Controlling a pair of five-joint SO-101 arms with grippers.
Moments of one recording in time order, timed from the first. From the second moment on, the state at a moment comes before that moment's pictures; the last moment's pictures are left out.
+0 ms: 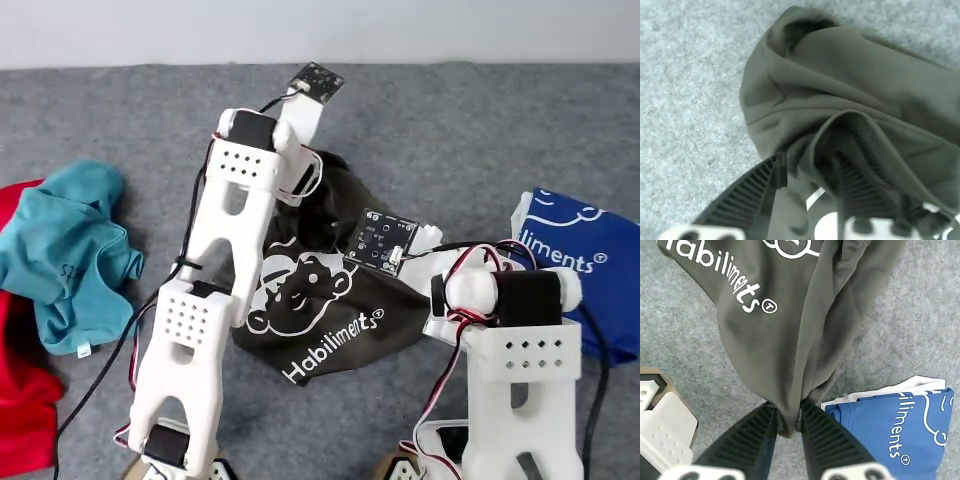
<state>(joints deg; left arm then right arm) 13.6 51.9 -64.0 98.9 -6.4 -6.0 -41.6 20.6 100.6 62.9</state>
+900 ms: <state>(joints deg) -9.1 1.5 -64.4 82.0 -10.1 9.1 -41.6 8.3 61.5 62.9</state>
